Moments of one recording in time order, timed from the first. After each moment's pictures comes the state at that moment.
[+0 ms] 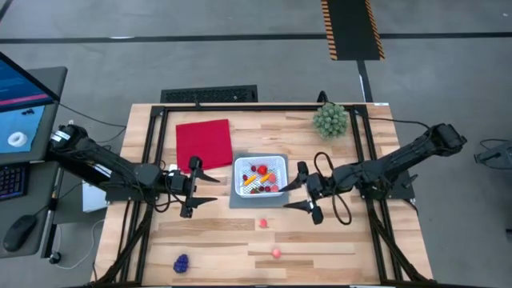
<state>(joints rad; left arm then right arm) -0.39 0.90 0.32 0.73 -0.26 0.14 0.35 1.18 0.61 0.44 0.10 0.10</state>
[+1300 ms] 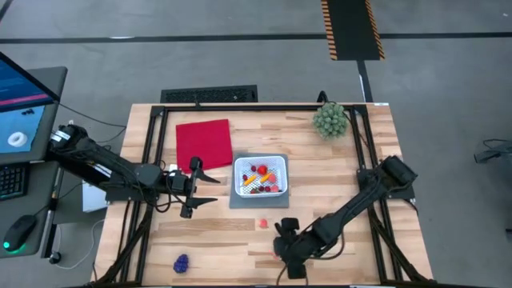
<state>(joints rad) -0.39 0.90 0.32 0.70 -0.26 0.11 0.66 1.93 1.33 -0.49 0.14 0.52</state>
